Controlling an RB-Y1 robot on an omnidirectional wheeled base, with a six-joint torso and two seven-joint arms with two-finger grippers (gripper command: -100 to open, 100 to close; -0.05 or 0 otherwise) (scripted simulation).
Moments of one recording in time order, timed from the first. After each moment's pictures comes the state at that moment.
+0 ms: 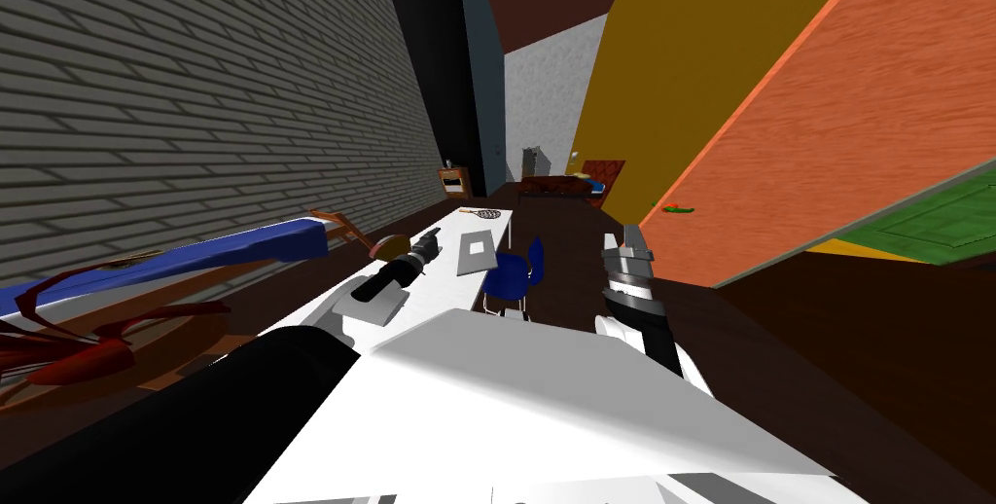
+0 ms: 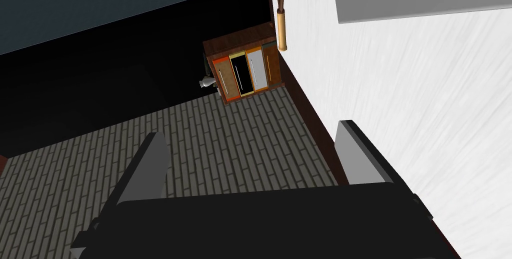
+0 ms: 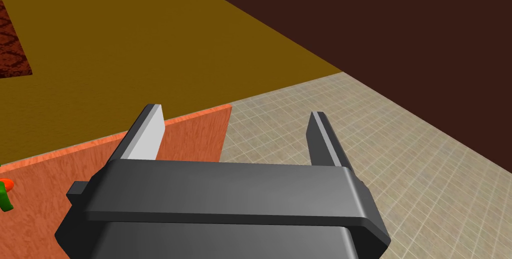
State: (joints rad) left arm 0.57 0.65 0.28 -2.59 0.16 0.69 0.42; right arm 0.47 0.01 -0.07 -2.26 0.07 -0.46 0.02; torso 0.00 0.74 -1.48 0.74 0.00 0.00
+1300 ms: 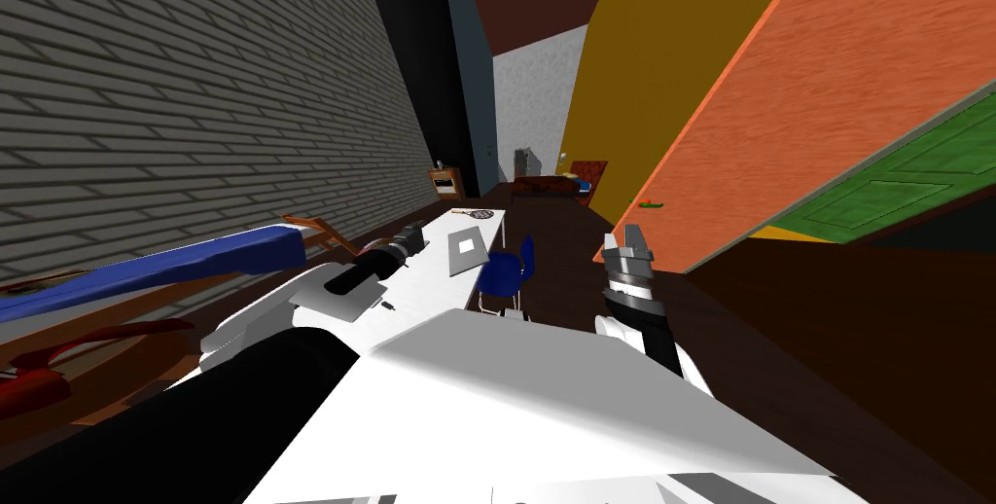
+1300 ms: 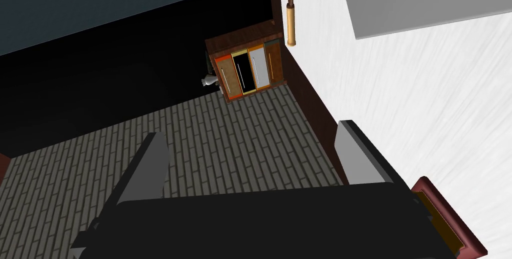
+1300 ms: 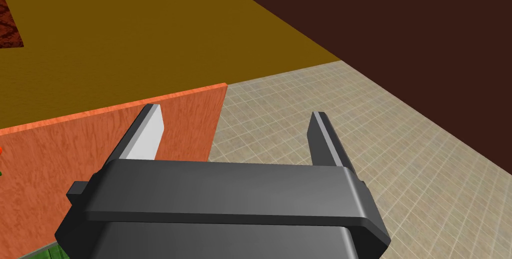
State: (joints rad) left arm 0.69 0.93 0.51 -2.61 0.19 0.74 0.74; right arm 0.47 0.01 -0.07 -2.26 0.07 -0.46 0.02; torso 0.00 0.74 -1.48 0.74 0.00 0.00
